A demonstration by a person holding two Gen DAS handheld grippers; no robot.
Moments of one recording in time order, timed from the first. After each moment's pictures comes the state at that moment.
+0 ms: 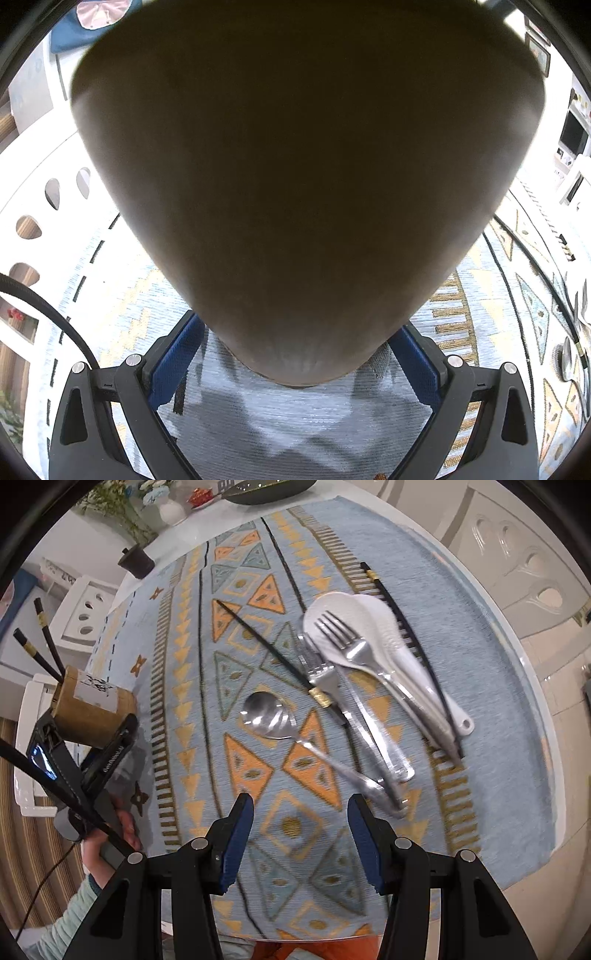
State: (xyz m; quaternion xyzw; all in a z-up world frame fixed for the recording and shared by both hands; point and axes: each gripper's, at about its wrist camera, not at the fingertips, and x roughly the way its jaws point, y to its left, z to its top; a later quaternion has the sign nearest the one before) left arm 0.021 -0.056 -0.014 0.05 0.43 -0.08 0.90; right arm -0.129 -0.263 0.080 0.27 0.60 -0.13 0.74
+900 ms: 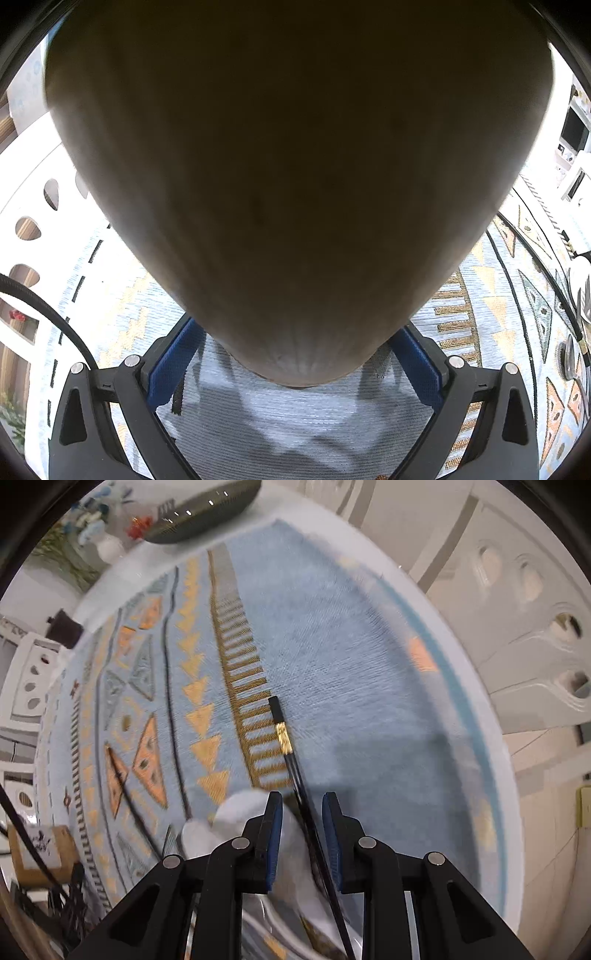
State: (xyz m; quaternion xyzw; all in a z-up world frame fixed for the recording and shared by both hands) left arm 0.027 -0.072 -0.020 0.06 0.43 -0.08 0.90; right arm -0.011 -0.422 0.027 0.26 0.60 -0.19 0.73
